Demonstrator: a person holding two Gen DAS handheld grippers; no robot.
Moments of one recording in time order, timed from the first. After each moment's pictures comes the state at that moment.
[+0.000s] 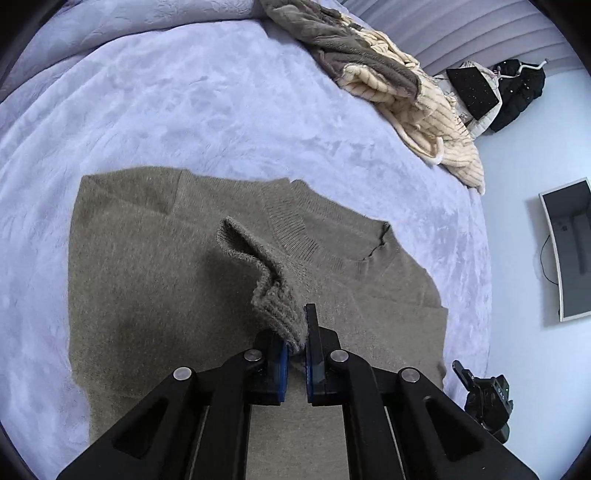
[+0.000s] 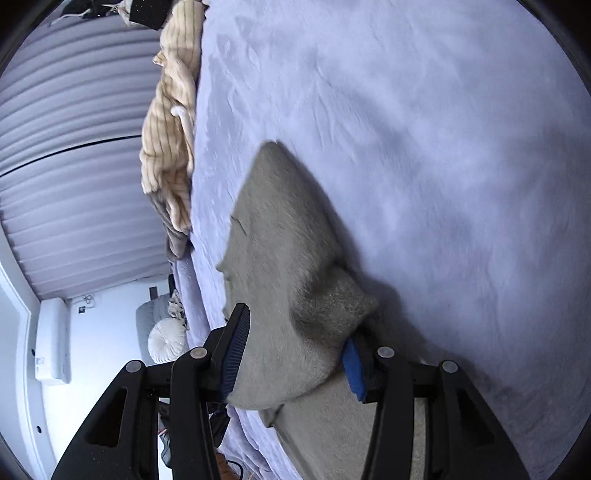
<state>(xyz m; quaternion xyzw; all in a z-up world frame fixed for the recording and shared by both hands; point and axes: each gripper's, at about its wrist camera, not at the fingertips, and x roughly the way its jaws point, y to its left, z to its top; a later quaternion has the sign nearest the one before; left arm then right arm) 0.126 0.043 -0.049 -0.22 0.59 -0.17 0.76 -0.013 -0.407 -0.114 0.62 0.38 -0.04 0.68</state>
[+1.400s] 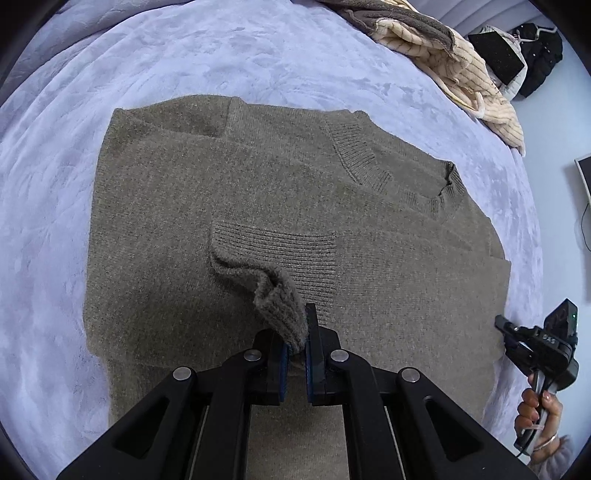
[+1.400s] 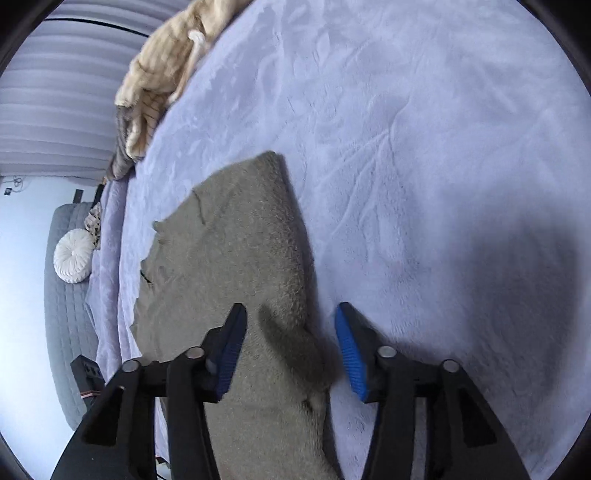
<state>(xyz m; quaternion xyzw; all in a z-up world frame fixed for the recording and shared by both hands) 0.090 0.051 -0.096 -0.14 0.63 -0.12 0.75 0.058 -0.420 -0.107 0.38 0.56 -0.02 0.74</state>
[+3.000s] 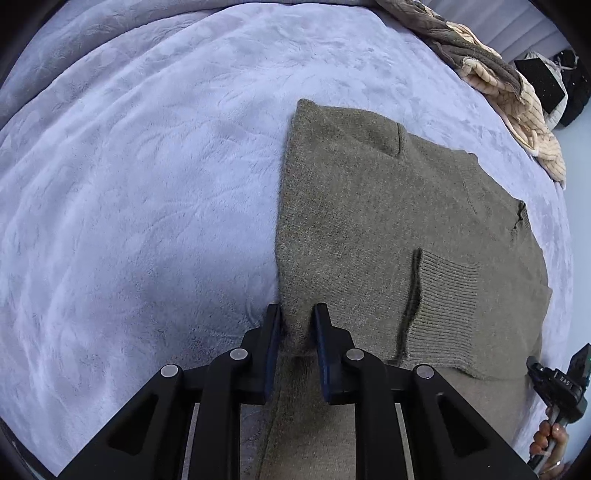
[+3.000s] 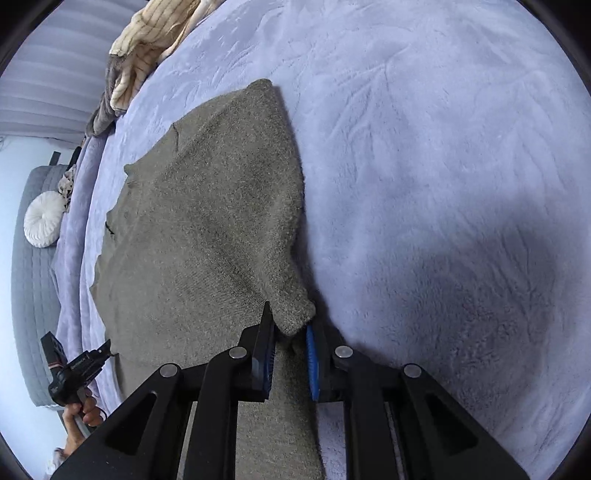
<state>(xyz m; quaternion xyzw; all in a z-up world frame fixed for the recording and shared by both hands) 0.083 0.154 -0.110 -0.13 0.63 -0.03 0.76 0.021 -0.400 -0.108 0.31 0.58 -0.05 0.75</state>
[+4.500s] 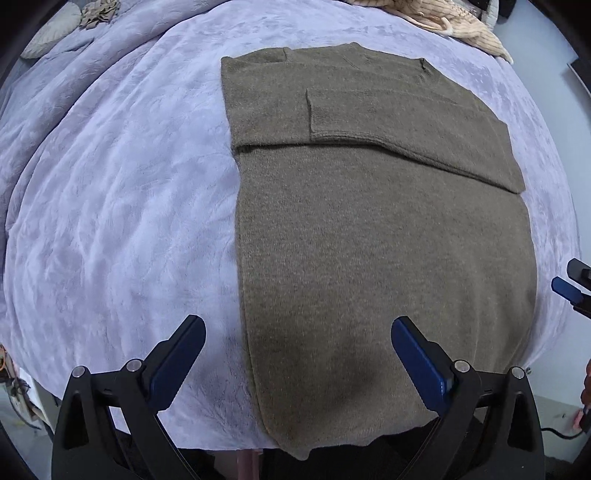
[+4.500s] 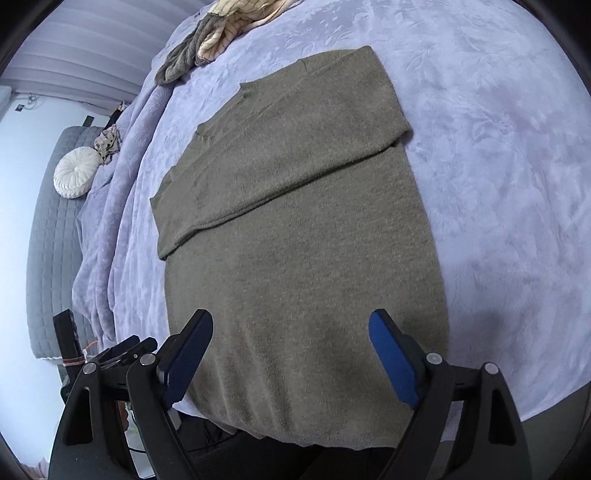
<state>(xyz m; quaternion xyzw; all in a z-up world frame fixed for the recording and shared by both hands) -0.085 0.112 -0.030 0.03 0.66 -0.11 0.74 -0.103 -0.275 -0.031 0.29 0.59 0.00 0.76</state>
